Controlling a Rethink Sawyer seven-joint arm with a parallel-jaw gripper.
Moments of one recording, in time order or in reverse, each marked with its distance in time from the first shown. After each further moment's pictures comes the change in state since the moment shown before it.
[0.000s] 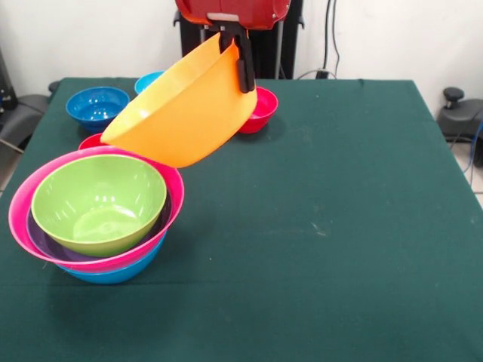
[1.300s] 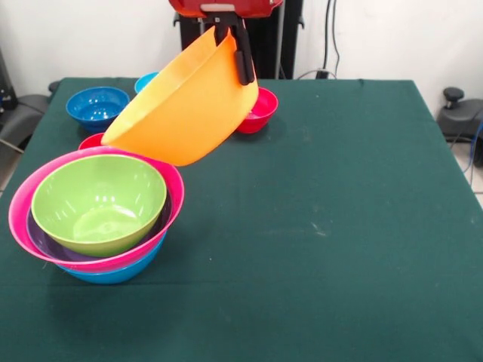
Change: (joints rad) arm -0.115 -0.010 0.167 -0.021 -0.080 0.092 0.000
